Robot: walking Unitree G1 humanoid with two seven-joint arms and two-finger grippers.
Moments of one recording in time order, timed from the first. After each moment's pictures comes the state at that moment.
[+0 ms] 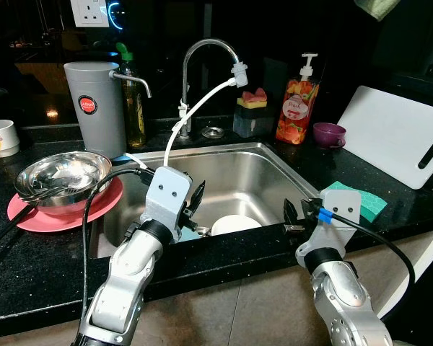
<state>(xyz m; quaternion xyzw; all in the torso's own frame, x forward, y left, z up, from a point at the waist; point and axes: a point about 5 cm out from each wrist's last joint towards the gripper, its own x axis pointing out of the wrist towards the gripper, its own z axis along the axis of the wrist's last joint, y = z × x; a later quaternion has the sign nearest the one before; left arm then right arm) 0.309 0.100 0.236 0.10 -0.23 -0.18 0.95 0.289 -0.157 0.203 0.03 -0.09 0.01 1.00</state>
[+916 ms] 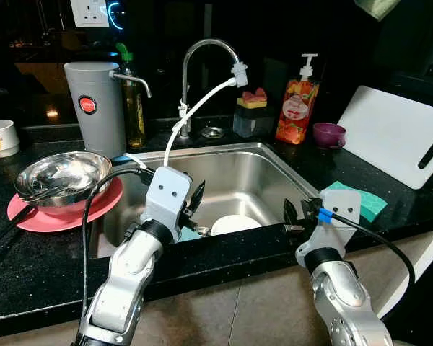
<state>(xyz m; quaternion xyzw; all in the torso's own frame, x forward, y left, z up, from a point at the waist) 0.309 0.100 0.236 0.10 -0.23 -0.18 0.95 0.289 -0.157 0.203 0.03 -0.09 0.01 1.00</state>
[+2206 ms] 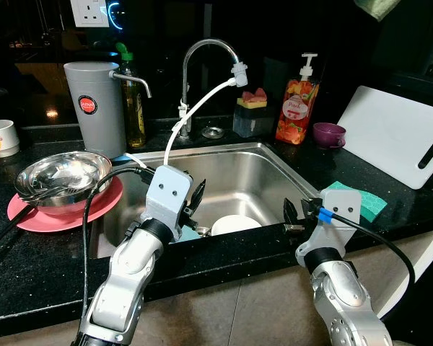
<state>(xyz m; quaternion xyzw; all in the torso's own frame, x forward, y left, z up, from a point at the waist) 0.310 0.100 0.238 0.10 -0.23 -0.18 0.95 0.289 -0.157 0.203 0.03 -0.10 0.01 0.99</state>
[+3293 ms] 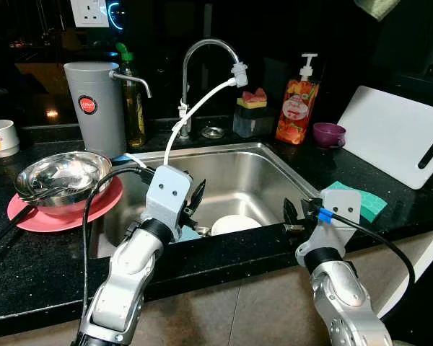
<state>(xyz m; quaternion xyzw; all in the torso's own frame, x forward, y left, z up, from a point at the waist) 0.310 0.100 0.238 0.10 -0.23 -0.18 0.95 0.289 -0.157 0.203 0.03 -0.10 0.01 0.99</state>
